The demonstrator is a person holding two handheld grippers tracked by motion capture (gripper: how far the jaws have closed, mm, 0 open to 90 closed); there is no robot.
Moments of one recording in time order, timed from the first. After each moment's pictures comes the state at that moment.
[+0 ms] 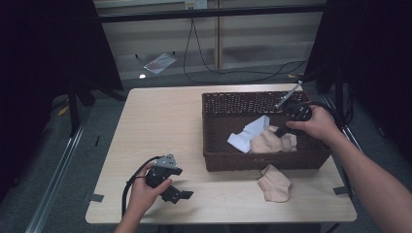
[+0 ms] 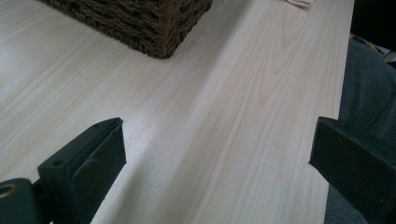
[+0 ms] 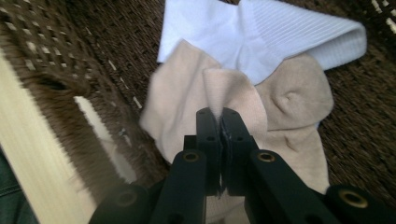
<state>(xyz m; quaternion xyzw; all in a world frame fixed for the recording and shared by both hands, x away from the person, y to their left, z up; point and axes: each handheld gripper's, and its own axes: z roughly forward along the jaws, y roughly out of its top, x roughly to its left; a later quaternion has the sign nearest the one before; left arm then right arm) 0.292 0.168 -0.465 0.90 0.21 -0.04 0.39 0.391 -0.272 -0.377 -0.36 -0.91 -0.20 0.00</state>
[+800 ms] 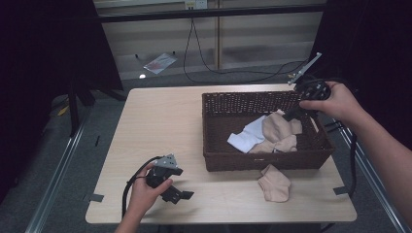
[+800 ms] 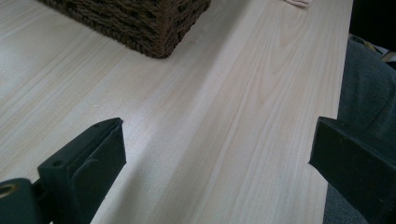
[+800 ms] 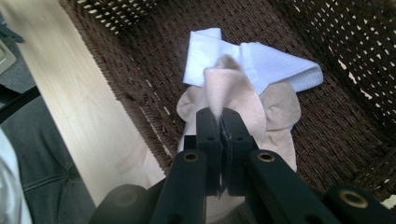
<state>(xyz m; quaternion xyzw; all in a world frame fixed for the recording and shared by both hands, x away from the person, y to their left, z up) 0.292 0.167 -0.465 0.90 0.21 -0.05 0.39 0.379 -0.278 -0.288 -0.35 -0.91 -0.23 0.00</state>
